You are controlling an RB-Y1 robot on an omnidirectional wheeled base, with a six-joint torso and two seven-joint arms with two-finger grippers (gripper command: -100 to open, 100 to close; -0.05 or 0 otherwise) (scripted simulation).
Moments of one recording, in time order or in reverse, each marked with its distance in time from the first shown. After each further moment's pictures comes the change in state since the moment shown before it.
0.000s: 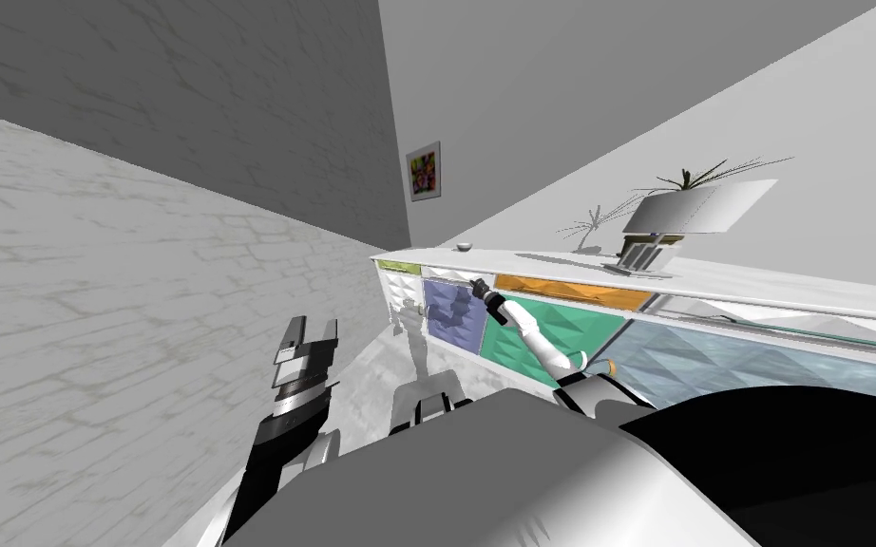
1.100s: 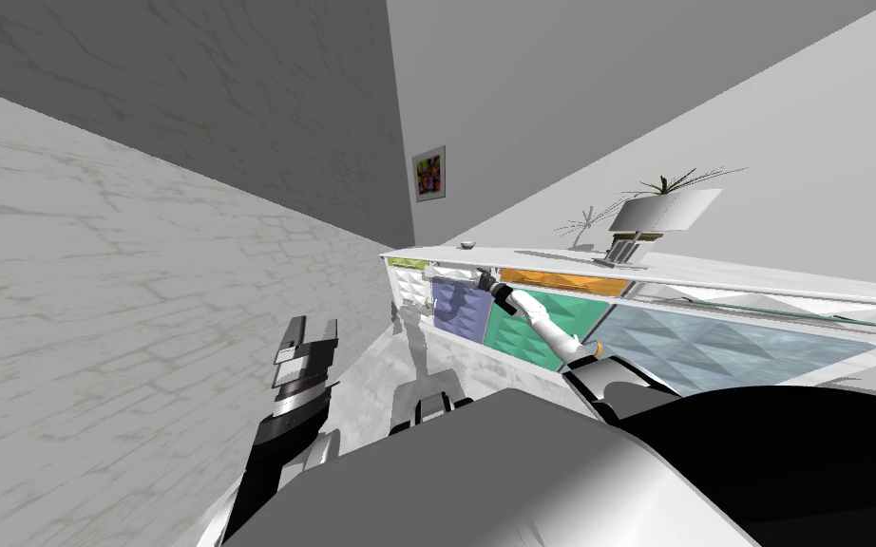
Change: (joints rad) left arm 0.000 0.000 0.000 0.000 0.000 0.000 0.000; right arm -0.057 -0.169 0.006 0.059 -0.043 -0.042 -0.118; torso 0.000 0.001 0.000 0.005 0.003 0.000
